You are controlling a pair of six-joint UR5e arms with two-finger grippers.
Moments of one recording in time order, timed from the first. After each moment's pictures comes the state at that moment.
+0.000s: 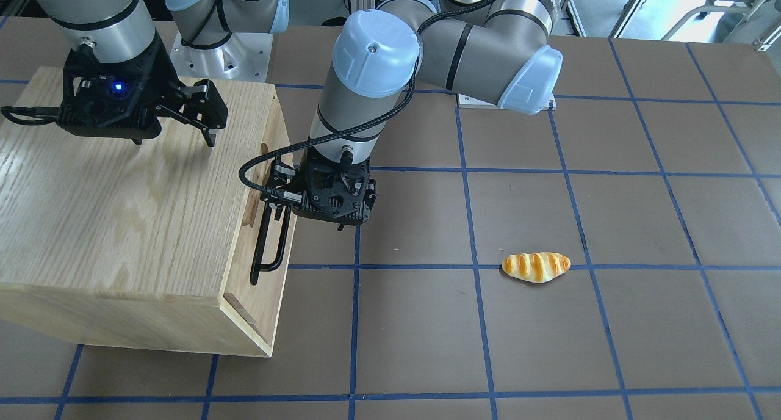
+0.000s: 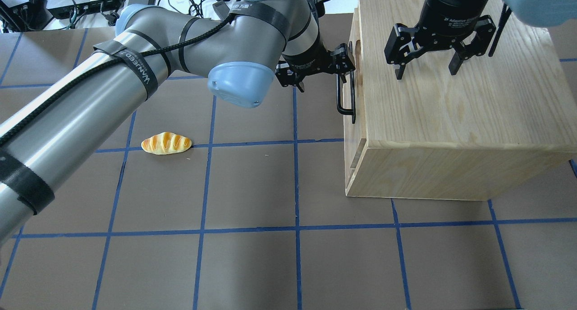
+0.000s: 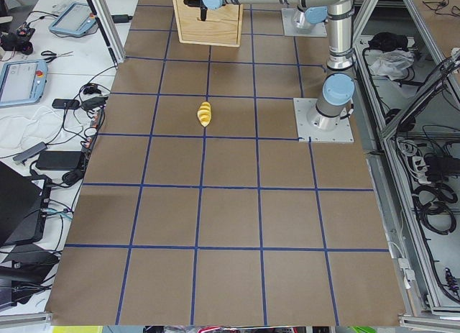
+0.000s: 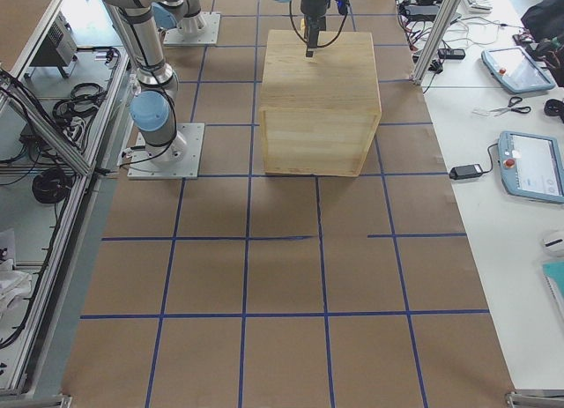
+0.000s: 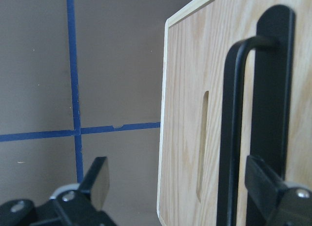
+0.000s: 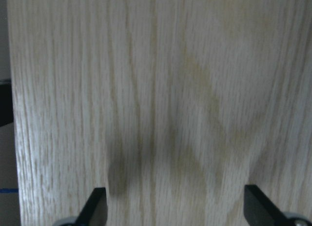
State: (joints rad) left arm -1.96 -1.96 -1.44 -1.08 1.33 -0.42; right arm 1.60 -1.49 1.43 -1.47 -1.61 0.02
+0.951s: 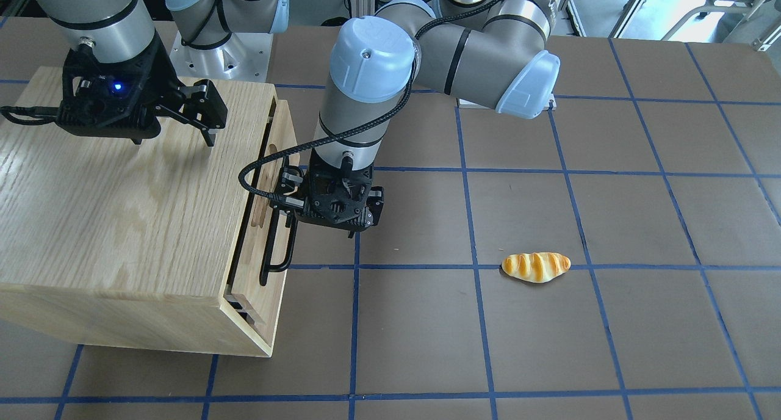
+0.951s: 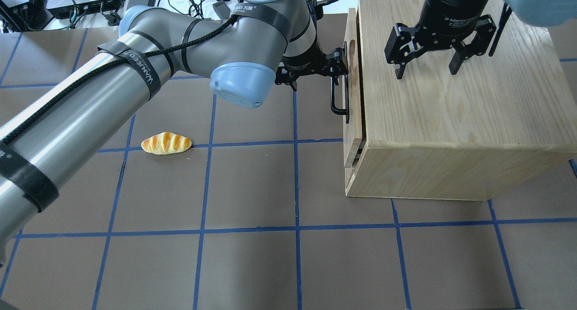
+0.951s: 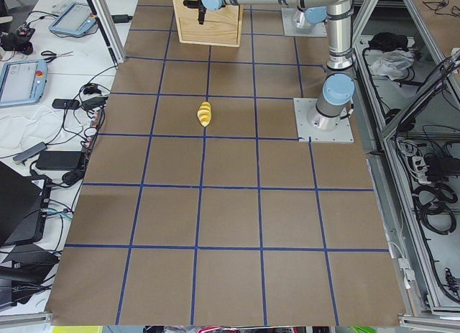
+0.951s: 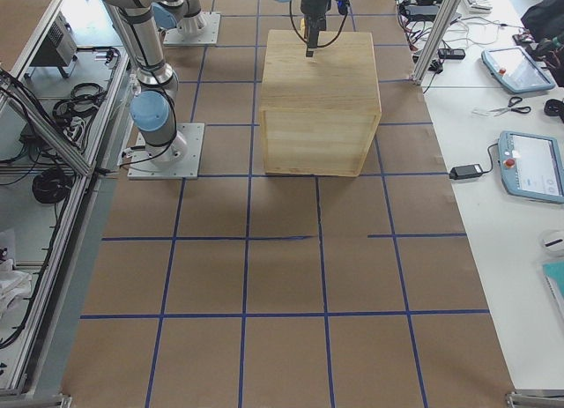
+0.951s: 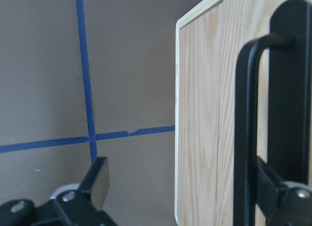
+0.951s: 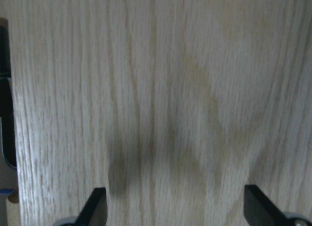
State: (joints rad) left arm -1.96 -1.96 -1.44 -1.08 1.40 -0.36; right arm 1.60 -1.49 1.43 -1.47 -1.61 0.02
